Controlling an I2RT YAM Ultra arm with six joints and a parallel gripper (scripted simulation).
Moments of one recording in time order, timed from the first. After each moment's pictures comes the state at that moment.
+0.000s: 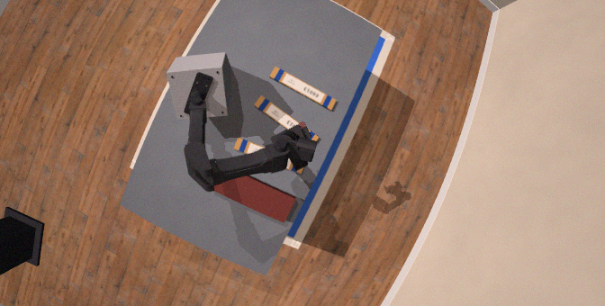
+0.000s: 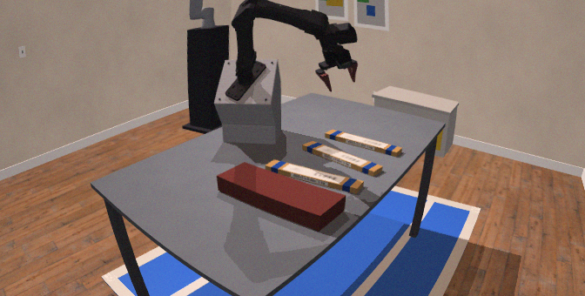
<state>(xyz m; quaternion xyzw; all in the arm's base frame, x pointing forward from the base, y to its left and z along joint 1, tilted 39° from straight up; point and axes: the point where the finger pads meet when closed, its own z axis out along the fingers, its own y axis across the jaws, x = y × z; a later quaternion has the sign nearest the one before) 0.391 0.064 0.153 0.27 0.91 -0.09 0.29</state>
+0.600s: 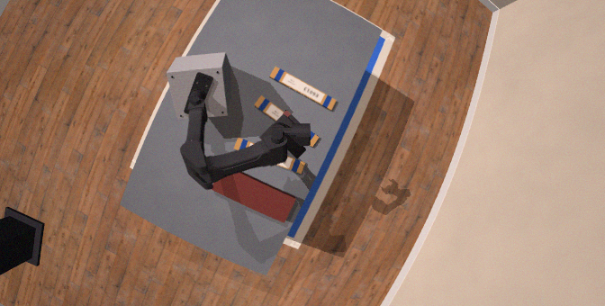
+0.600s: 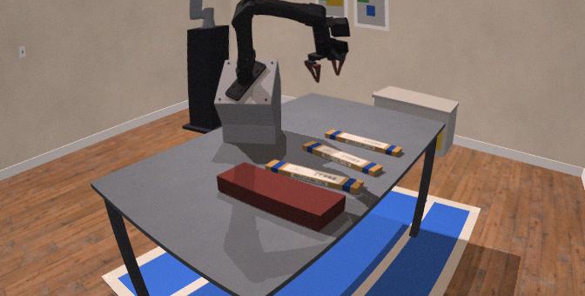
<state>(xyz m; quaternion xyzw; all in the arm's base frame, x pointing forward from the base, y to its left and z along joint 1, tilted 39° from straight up) 0.332 0.070 0.150 0.16 0.94 -0.19 0.22</state>
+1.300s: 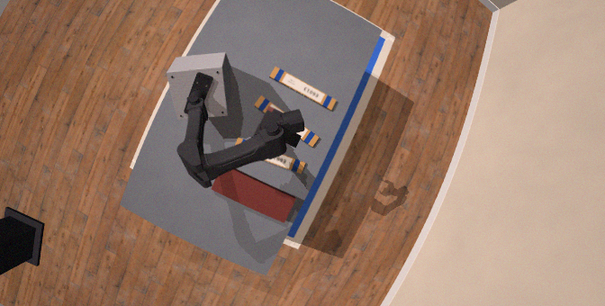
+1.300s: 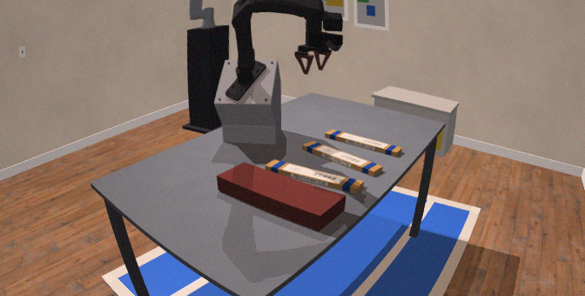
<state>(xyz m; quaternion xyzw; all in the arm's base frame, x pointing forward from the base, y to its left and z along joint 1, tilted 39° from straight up) 0.279 0.063 0.163 0.03 0.94 -0.29 0.16</state>
